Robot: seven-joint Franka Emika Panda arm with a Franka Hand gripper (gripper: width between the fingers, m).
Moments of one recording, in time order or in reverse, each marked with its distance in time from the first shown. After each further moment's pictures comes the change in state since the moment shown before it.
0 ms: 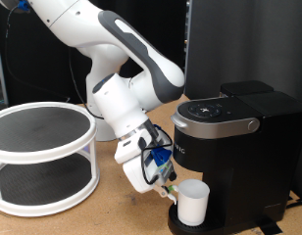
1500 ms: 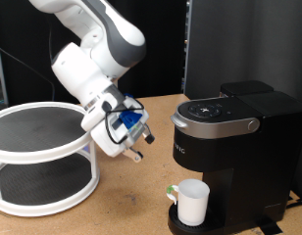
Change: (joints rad) arm -0.705 0.068 0.494 -0.144 -0.022 -0.362 -0.032
